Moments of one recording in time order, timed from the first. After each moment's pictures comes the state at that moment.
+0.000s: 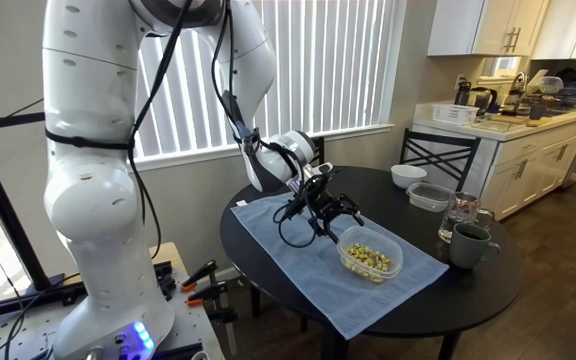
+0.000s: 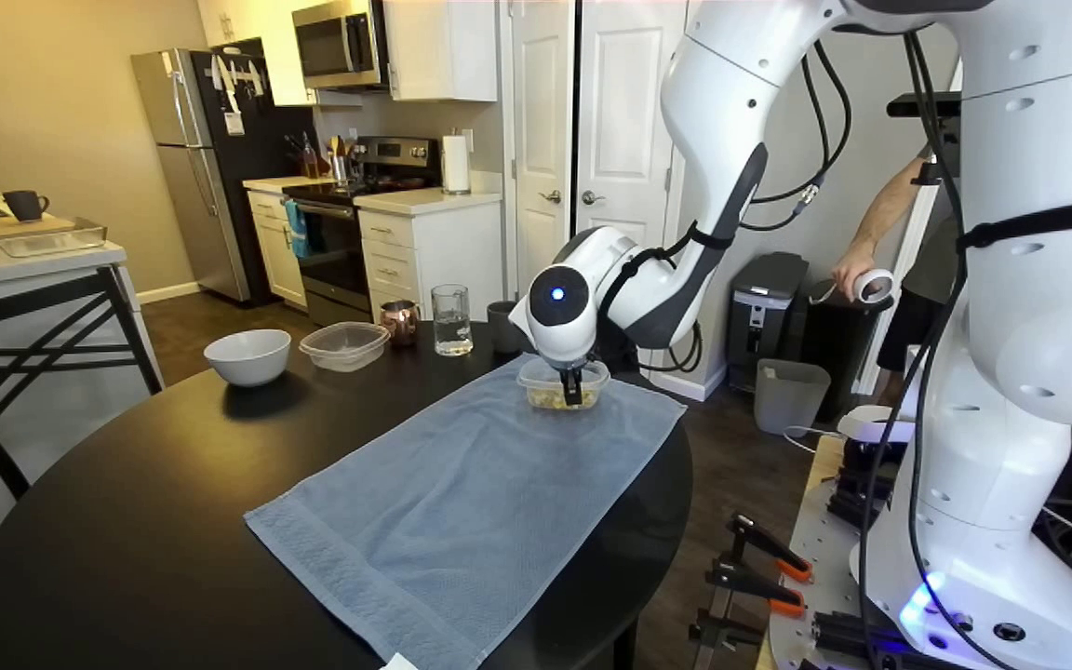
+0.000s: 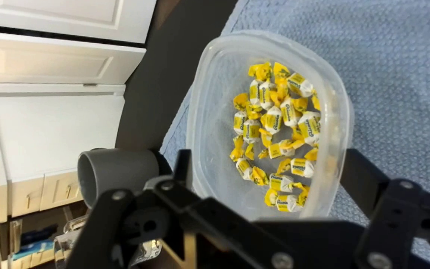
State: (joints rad) arm 0.07 0.26 -0.02 -2.39 -1.54 2.39 0.75
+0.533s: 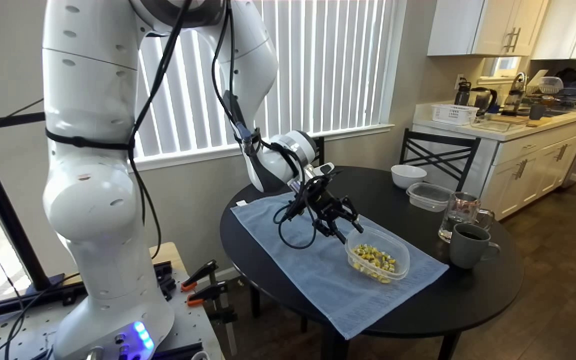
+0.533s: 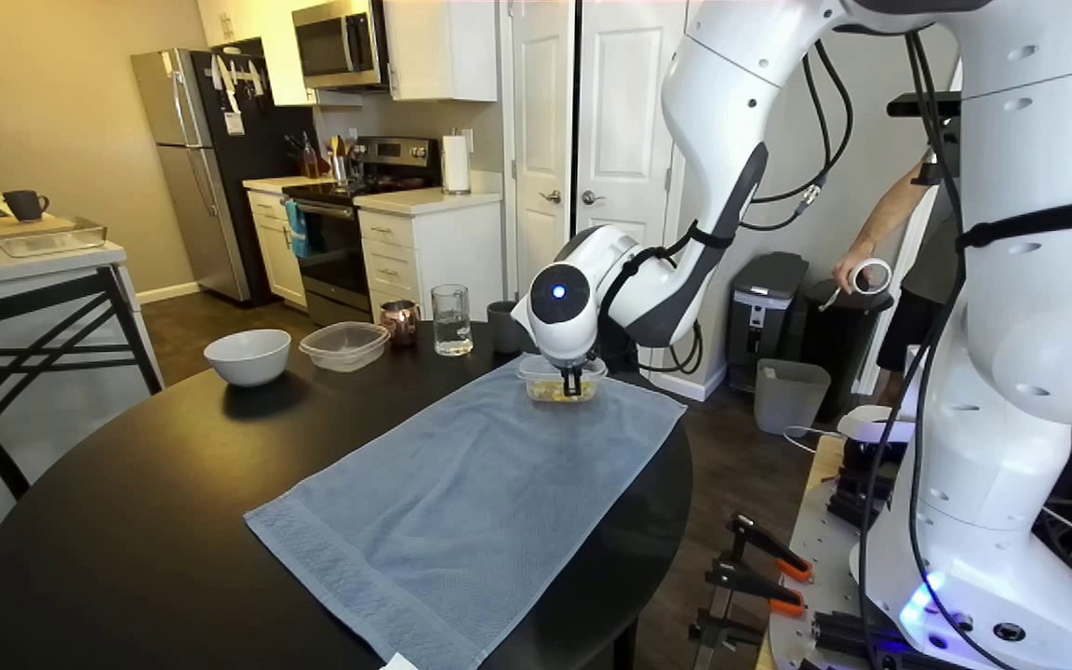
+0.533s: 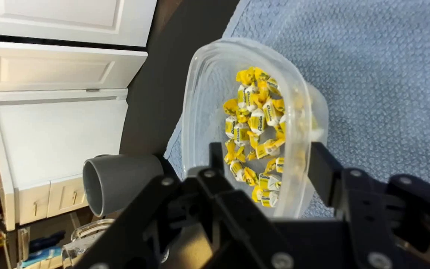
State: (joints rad) arm 0.05 0.26 -0.01 -2.39 -1.54 2.39 0.78
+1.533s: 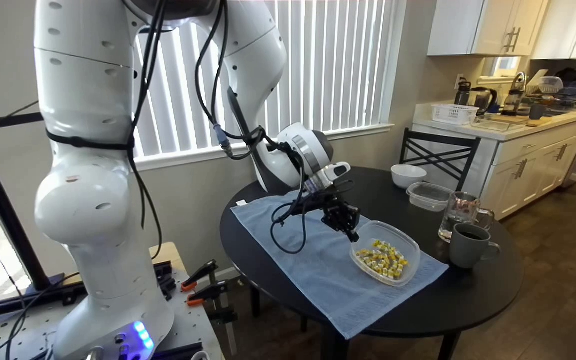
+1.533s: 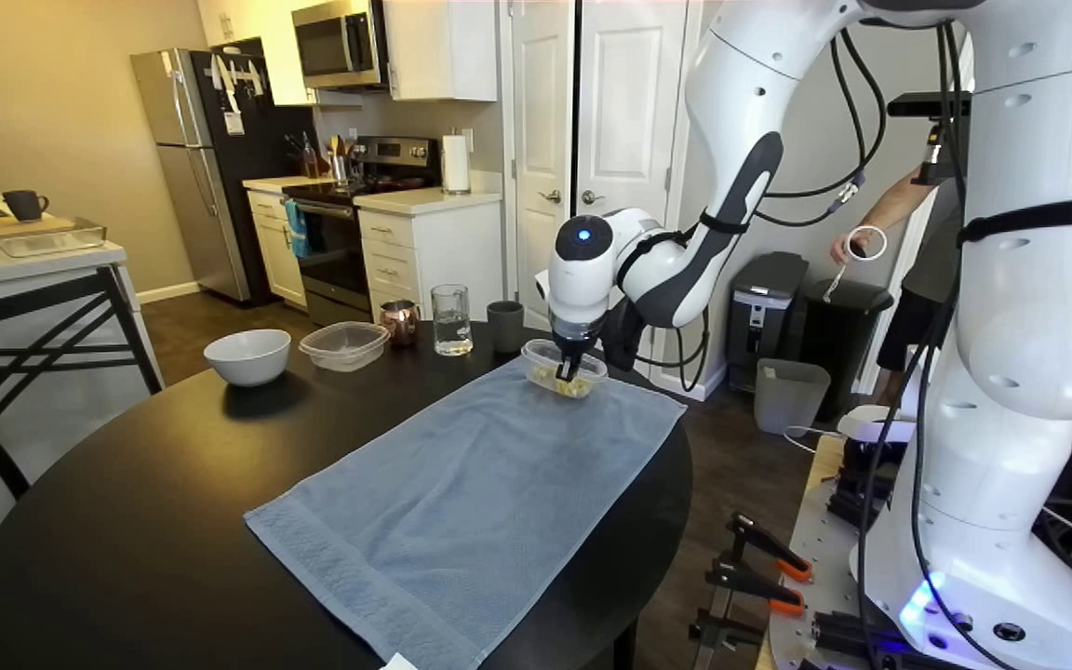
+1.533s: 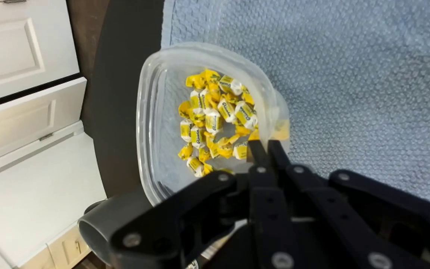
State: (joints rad) arm -0.08 0.22 -0.04 -2.40 -1.39 2.69 0.88
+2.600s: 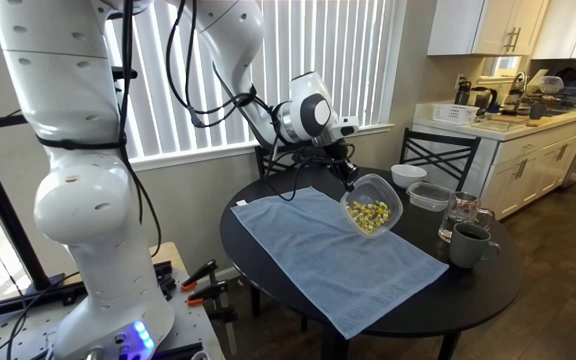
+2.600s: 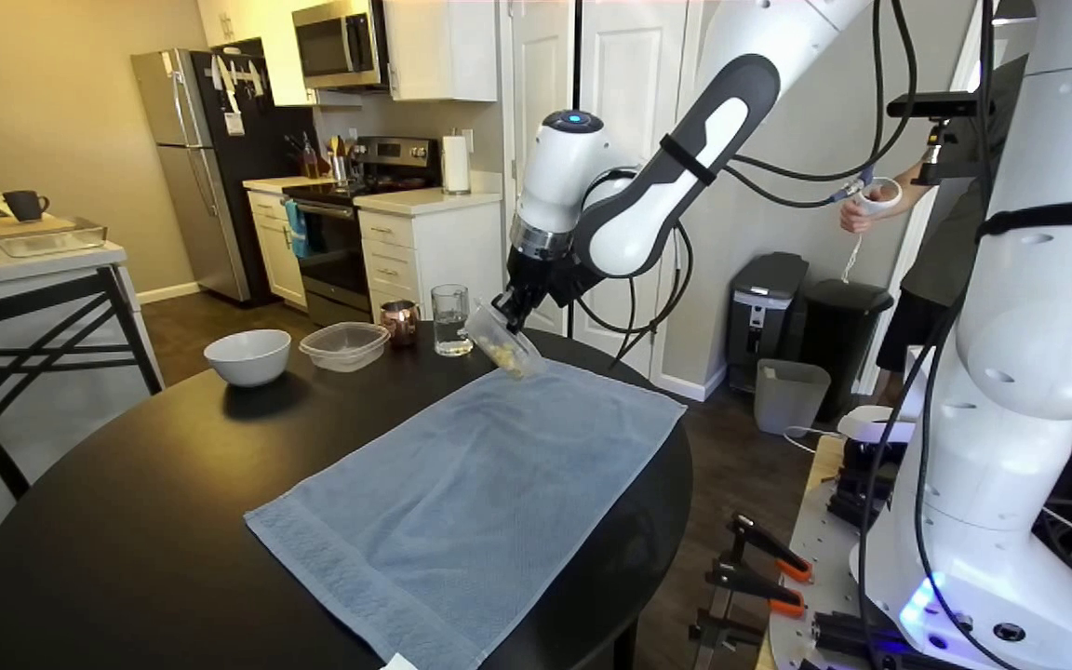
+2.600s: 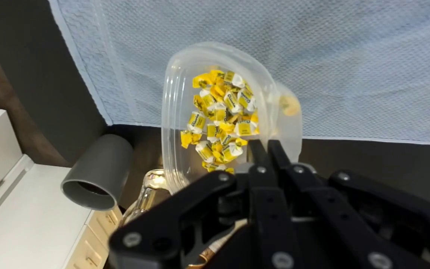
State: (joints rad) arm -0.08 0.07 0.06 -2.37 -0.56 2.83 0.53
